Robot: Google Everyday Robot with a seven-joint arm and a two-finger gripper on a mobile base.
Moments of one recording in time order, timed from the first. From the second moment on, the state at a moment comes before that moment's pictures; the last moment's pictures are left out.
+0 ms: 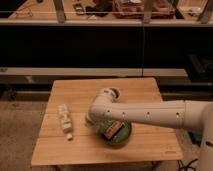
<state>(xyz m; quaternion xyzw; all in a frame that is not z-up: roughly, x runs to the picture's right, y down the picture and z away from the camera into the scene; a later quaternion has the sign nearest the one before) -0.091 0.171 0.774 0.10 -0.27 -0.92 0.26</state>
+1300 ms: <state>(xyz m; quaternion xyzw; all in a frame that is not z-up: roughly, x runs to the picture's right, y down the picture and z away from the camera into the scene) 0.012 0.172 0.802 0.11 -0.27 -0.86 0.43</state>
